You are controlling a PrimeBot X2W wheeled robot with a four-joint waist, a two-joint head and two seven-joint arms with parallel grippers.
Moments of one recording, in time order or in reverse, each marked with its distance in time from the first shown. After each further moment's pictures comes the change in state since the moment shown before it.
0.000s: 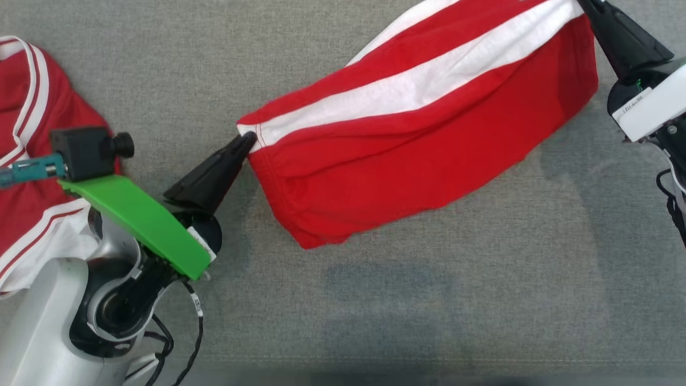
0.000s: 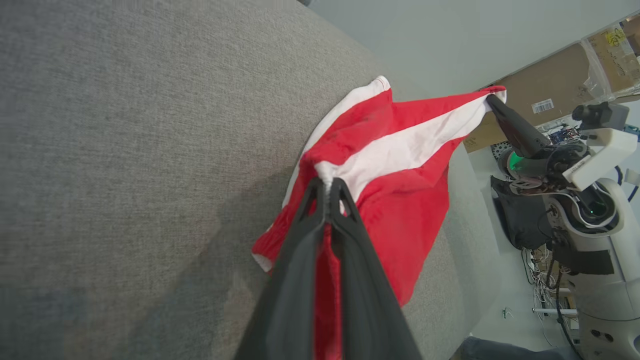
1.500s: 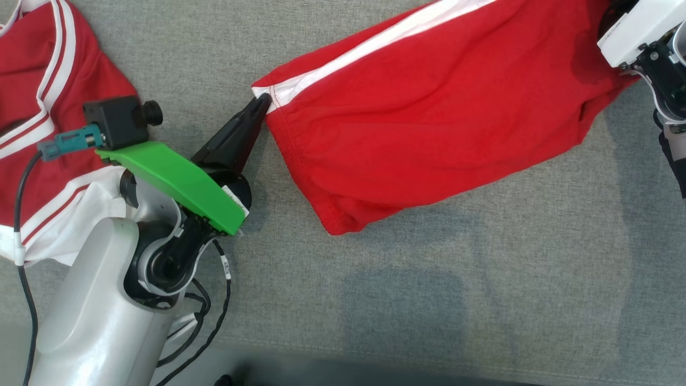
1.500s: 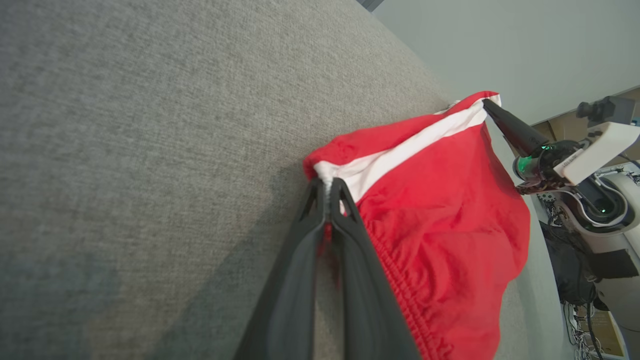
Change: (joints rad) left arm -0.137 -0.131 -0.050 0.249 0.080 -0.059 -0.132; right arm -0.295 0.023 0.108 0.404 -0.168 0.037 -0.094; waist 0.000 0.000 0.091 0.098
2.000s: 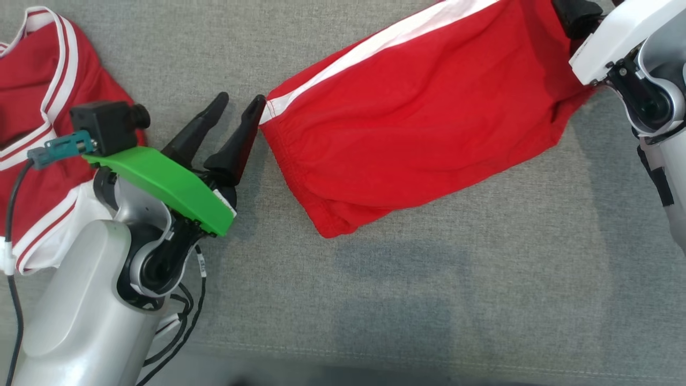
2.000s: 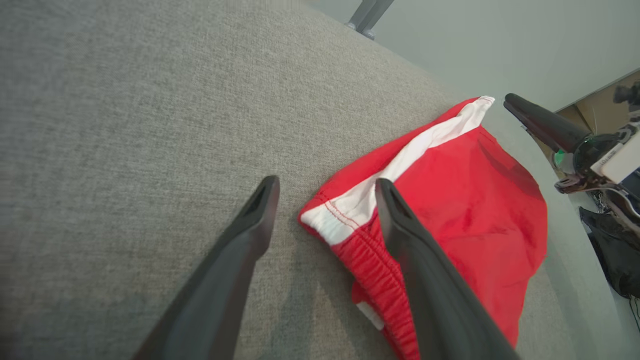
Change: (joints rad) left arm 0.000 0.038 -0.007 0.030 0.111 0.000 -0.046; right arm -0.008 0.016 0.074 0.058 -0.034 0.018 -0.053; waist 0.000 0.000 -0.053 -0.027
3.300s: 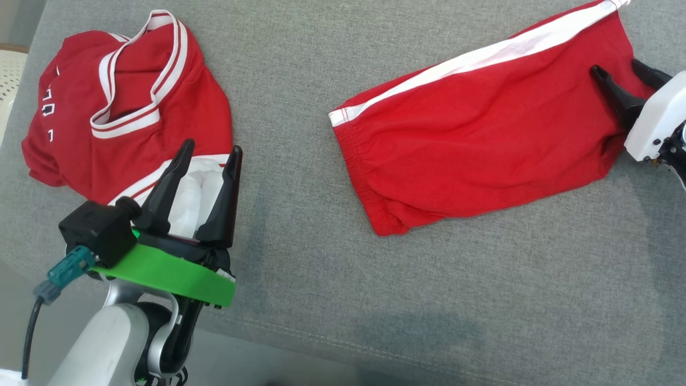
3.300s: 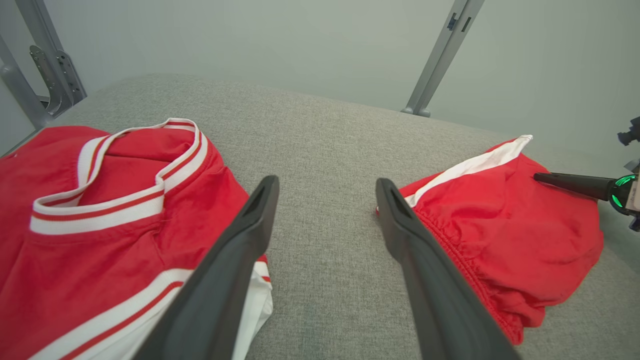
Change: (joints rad) left arm 0.262 0.040 0.015 -0.193 0.314 0.099 -0.263; right arm 0.185 -0.176 0.018 0.095 0.009 0.009 0.065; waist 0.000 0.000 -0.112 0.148
